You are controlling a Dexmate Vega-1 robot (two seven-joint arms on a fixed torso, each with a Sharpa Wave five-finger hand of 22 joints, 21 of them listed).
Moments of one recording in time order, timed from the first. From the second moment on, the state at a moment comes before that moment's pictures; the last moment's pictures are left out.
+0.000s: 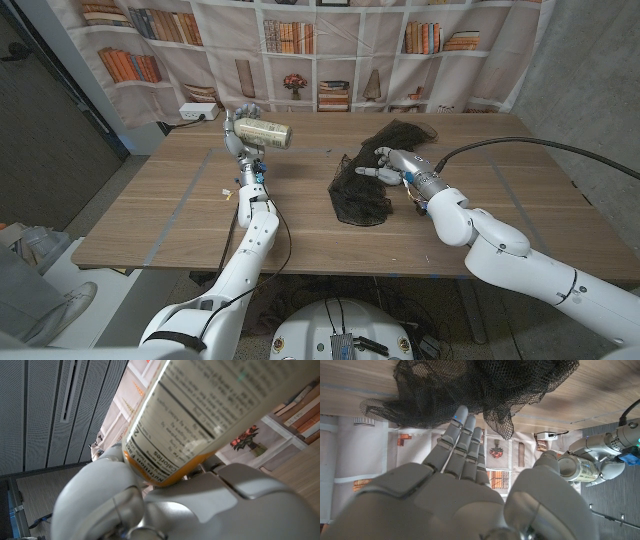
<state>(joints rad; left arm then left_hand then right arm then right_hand) 0.81 -0.03 0.09 -1.13 -1.23 -0.59 -0.42 0.65 0.12 0.50 0.07 0.24 0.58 -0.07 0.91 0.72 0.82 -0.15 0.53 0.37 0.66 -0.06 0.21 0.47 0.39 -0.04 0.54 0.22 -0.99 -0.91 -0.67 -2.25 -0.47 -0.62 -0.14 0.52 0.06 -0.03 -0.10 0.20 0.25 0.14 0.30 0.22 0.48 0.09 0.40 0.27 0.59 -0.05 0.41 0.36 0.57 0.01 0.53 0.29</state>
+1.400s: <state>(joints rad) 0.83 -0.02 0.08 -1.17 -1.27 -0.54 -0.47 0.65 0.12 0.50 0.07 0.23 0.58 -0.07 0.92 0.70 0.83 -0.15 0.54 0.37 0.66 -0.06 0.21 0.47 0.38 -0.04 0.56 0.22 -0.93 -0.82 -0.76 -2.18 -0.74 -0.72 -0.01 0.51 0.05 -0.05 -0.09 0.20 0.41 0.15 0.34 0.22 0.63 0.06 0.44 0.27 0.67 -0.06 0.44 0.40 0.61 -0.01 0.59 0.30</state>
